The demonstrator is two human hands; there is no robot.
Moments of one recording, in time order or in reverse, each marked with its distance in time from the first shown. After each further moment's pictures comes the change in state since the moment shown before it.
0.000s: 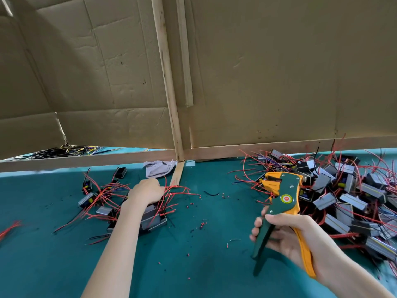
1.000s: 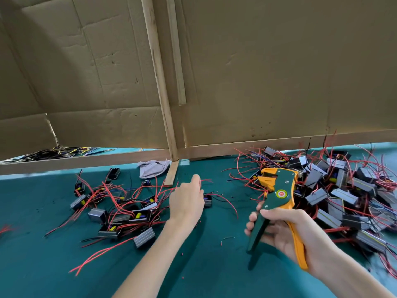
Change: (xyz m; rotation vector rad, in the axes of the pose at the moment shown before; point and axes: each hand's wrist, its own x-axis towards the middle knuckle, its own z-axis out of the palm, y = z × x) left_hand -0.044 0.090 0.062 -0.120 0.492 0.311; right_hand 0.005 0.001 -0.008 0.055 -0.004 -0.006
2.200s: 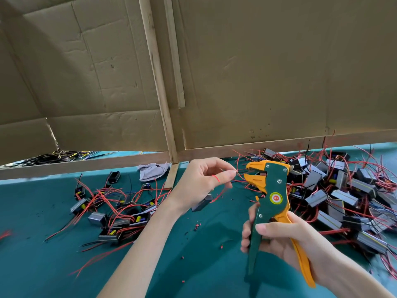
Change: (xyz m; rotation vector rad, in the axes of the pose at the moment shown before) left_hand 0.002 0.036 -0.078 -1.096 -0.325 0.275; right_hand -0.018 -0.007 0.019 -0.115 -0.261 -0.016
